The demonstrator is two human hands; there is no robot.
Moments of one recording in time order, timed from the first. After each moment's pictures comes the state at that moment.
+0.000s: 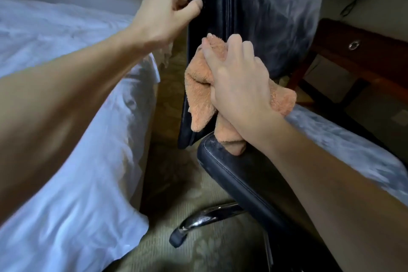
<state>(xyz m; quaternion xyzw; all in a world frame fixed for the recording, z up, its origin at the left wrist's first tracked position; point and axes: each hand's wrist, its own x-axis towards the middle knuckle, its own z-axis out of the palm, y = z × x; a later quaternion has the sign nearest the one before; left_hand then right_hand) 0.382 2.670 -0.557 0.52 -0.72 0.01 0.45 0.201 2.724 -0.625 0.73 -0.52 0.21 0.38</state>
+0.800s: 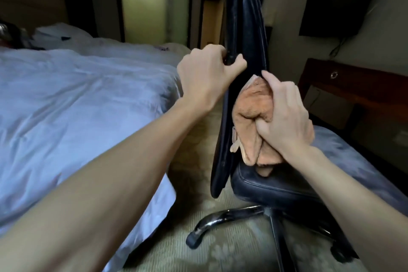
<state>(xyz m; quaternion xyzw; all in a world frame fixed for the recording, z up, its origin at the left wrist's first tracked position) 0.296 2.877 -0.573 0.59 -0.58 0.18 0.53 0.114 2.879 -0.644 0.74 -0.44 0.45 0.22</state>
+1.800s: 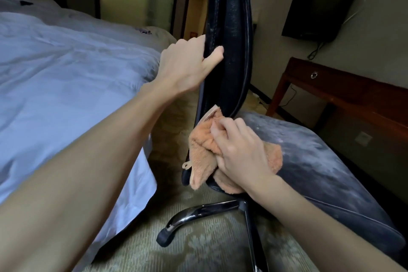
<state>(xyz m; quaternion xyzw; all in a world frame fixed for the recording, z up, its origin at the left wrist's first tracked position) 0.342 2.868 -0.596 0.55 -0.70 0.08 0.45 0.155 2.905 -0.721 0.83 -0.38 0.23 0.33</state>
